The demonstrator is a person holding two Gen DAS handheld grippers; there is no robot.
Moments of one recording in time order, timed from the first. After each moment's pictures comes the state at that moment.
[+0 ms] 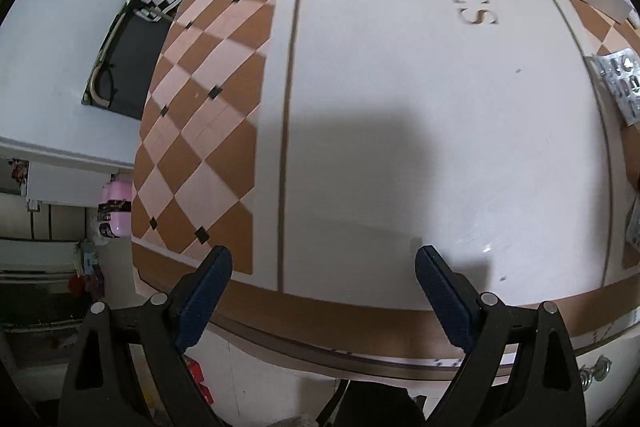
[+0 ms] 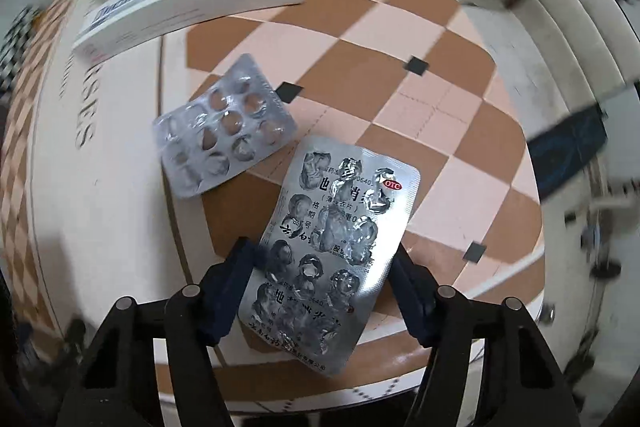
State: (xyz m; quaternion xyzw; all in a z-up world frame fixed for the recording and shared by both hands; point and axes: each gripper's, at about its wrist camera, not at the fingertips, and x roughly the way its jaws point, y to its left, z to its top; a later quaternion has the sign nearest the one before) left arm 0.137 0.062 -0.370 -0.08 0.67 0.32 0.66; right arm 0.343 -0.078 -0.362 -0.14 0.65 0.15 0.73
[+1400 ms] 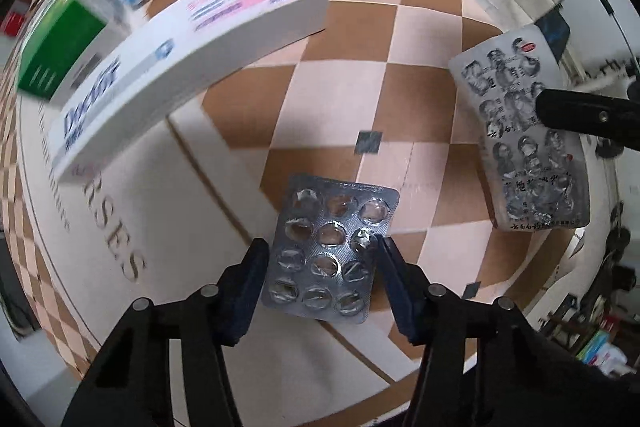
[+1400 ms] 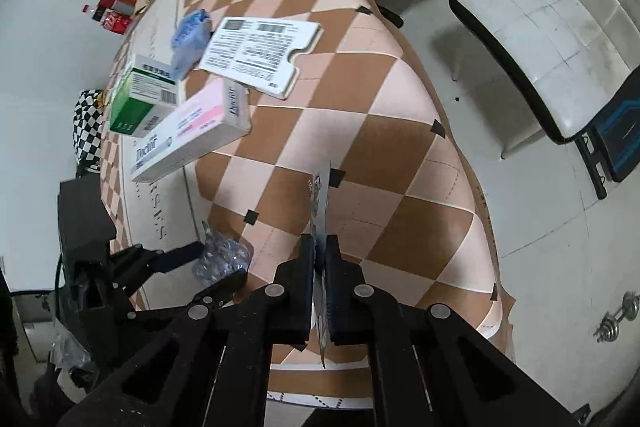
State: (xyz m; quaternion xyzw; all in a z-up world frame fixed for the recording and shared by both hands) left arm 0.318 -0.067 -0.375 0.00 0.71 -0.05 0.71; right arm 0.444 -0.171 -0.327 0.07 0.68 0.22 0.70
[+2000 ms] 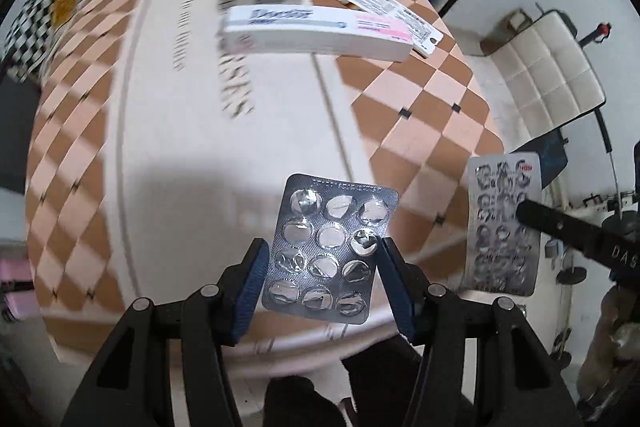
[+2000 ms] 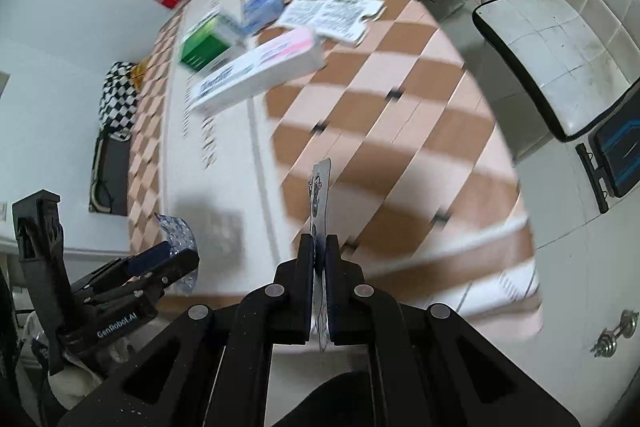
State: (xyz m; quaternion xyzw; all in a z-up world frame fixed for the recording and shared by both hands) left arm 0.174 -0.005 -0.301 -0.19 0.61 0.06 0.77; right arm 0.301 -0.174 -0.275 0.05 0.64 0.27 0.72
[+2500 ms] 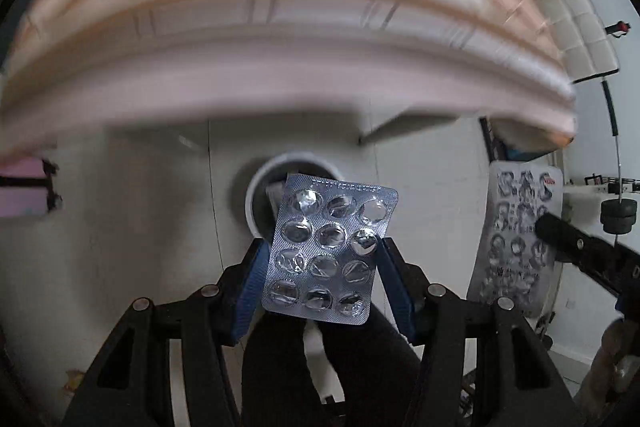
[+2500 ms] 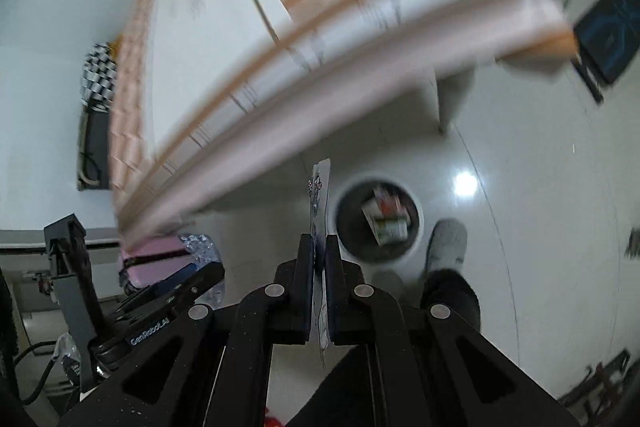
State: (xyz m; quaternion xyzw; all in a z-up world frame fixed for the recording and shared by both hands) left arm -0.033 -0.011 -0.418 -0.25 0.67 0.07 0.69; right arm 0.086 -0.216 -0.394 0.09 0.71 0.19 0.67
